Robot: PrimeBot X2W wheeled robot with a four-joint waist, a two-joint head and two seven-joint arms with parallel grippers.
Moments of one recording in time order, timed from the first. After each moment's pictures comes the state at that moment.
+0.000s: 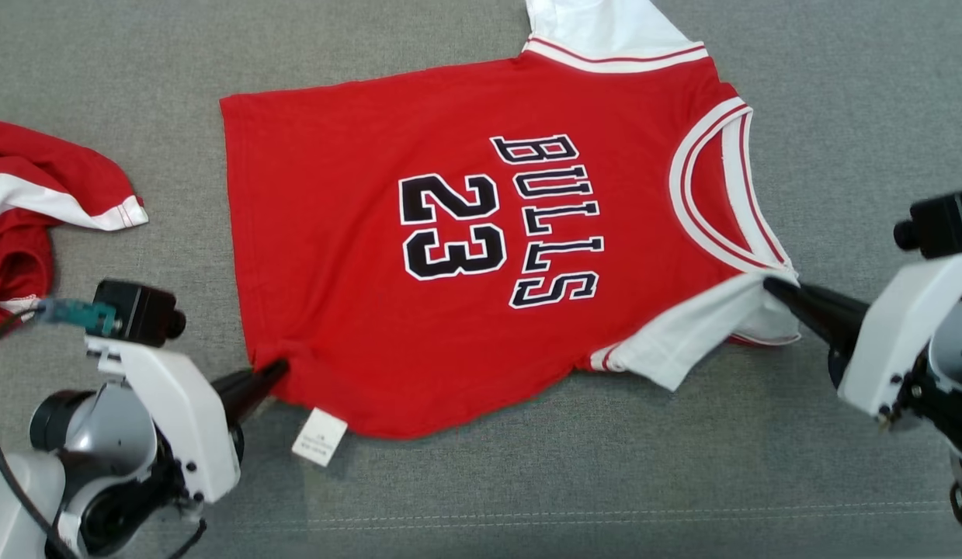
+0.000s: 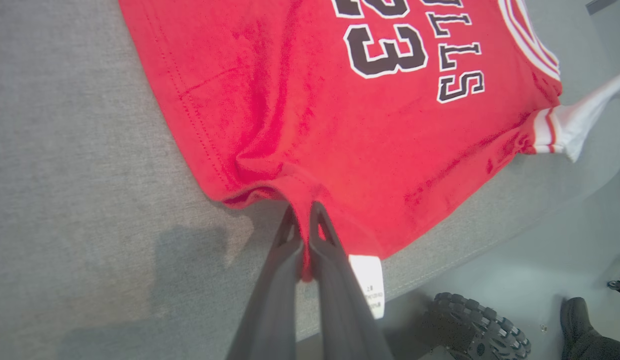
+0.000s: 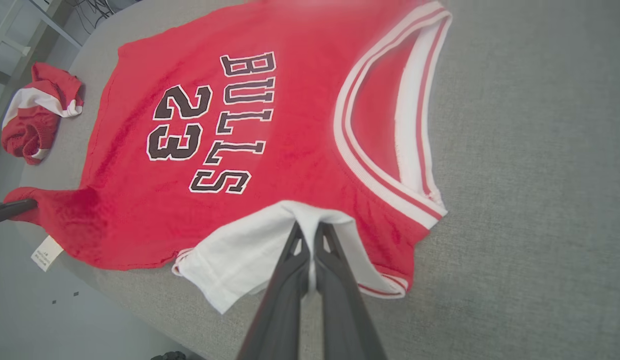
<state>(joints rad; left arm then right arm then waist) -0.17 0.48 -0.20 -0.19 -0.86 0.04 0.80 -0.32 -0.28 0.03 -0.12 0.70 0.13 0.88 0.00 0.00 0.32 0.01</state>
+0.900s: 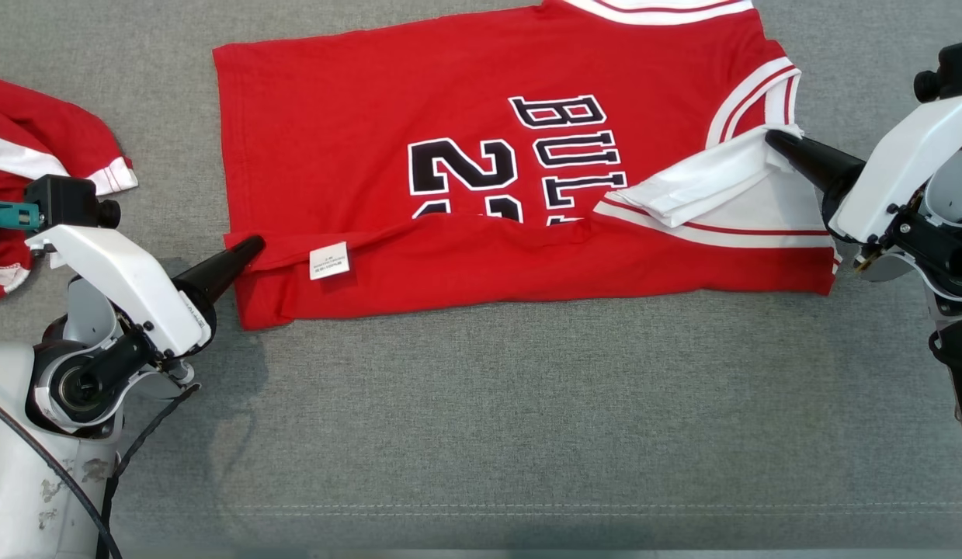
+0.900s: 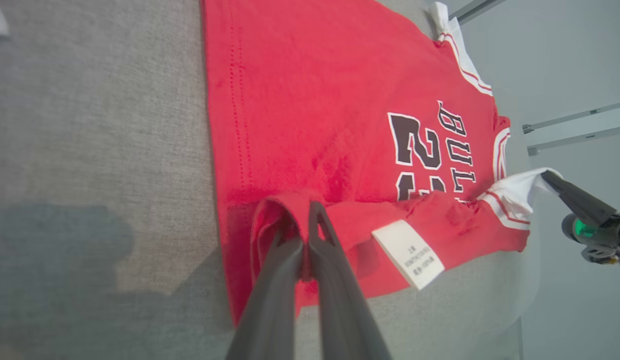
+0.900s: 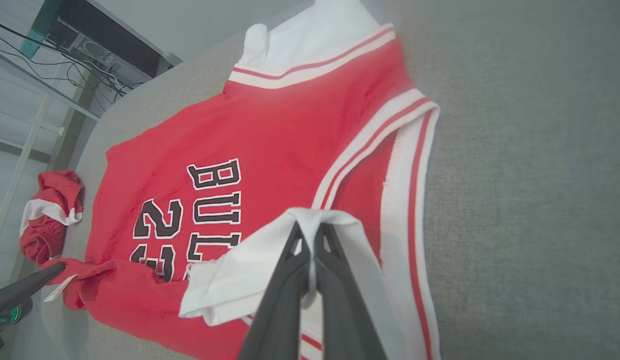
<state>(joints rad) -0.49 0.33 -0.10 0.24 -1.05 -0.04 0.72 -0.77 -0.29 0.16 0.43 0.86 0.13 0.66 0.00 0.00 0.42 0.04</state>
